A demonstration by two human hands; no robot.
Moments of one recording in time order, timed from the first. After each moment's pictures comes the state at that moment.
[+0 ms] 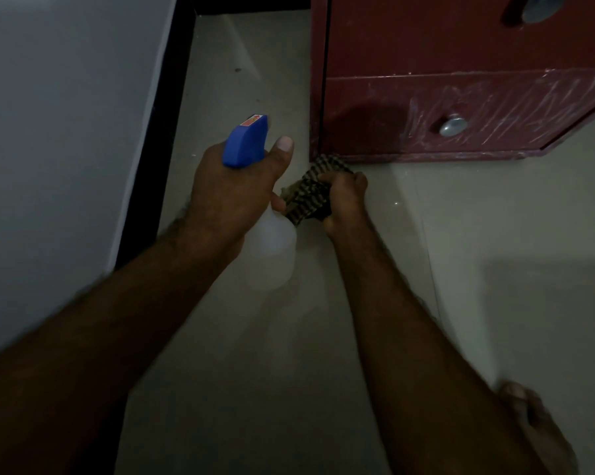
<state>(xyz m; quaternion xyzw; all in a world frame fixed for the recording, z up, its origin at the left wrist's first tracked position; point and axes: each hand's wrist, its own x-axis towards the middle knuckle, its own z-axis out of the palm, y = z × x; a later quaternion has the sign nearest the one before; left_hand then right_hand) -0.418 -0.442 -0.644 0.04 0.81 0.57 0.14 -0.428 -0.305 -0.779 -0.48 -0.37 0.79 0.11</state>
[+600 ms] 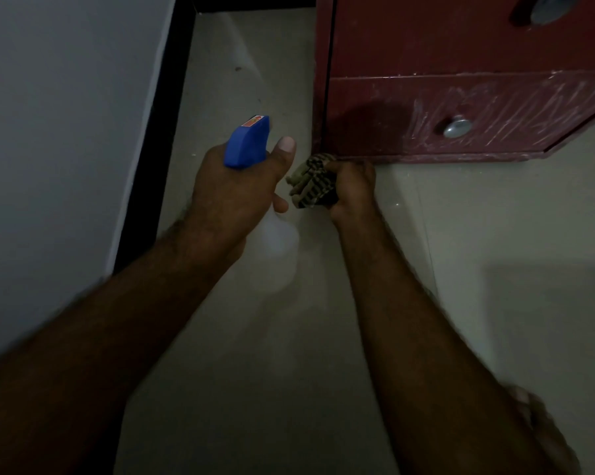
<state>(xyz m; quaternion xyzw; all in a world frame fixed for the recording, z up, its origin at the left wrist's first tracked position) -0.422 -0.441 -0.645 0.02 0.80 0.57 0.16 -0.453 -0.288 -0.788 -0.46 -0.39 0.78 0.16</state>
